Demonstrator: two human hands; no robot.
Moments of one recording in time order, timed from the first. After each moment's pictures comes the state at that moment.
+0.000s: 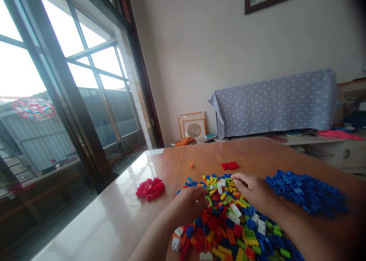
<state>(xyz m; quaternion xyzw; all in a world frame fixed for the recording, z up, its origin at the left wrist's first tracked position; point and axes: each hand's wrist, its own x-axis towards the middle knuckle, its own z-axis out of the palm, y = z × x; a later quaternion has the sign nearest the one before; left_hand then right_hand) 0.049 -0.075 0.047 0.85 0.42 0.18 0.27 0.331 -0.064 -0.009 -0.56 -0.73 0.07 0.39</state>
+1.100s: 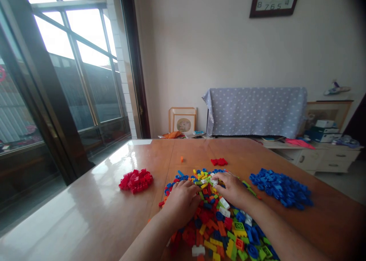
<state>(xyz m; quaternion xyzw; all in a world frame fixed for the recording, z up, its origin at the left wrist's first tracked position) 0.044 -0.067 0.006 0.88 0.39 0.24 0.10 0.298 -0.045 -0.025 -0.56 -0.77 0.05 0.29</state>
